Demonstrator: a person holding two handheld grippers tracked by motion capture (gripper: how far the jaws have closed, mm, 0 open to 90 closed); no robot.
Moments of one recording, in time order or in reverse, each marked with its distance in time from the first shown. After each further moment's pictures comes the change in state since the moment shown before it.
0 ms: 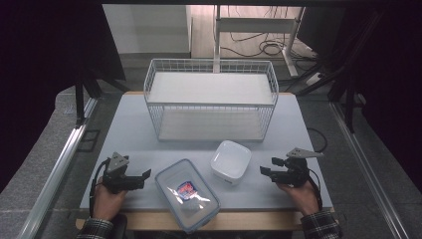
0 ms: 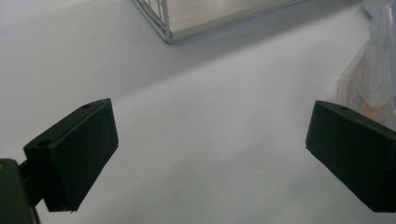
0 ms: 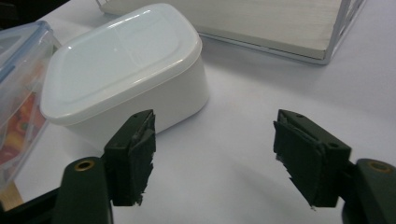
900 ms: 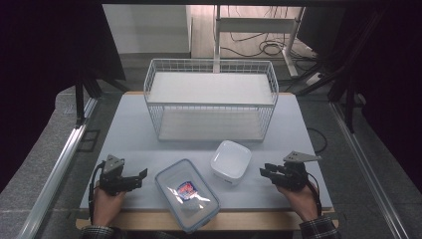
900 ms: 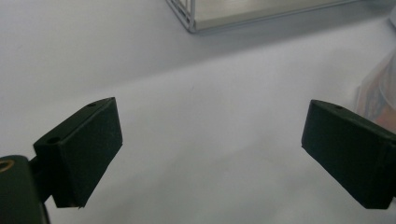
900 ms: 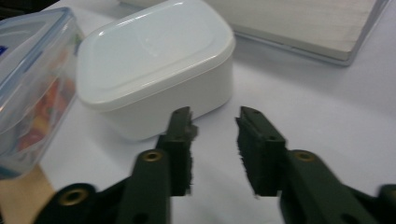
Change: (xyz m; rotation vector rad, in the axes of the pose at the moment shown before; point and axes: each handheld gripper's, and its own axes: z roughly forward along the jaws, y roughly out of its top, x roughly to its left) left arm 0.002 -0.011 -0.010 -0.012 0.061 -0.119; right arm 0.022 0.001 -0.009 0.029 0.019 -0.049
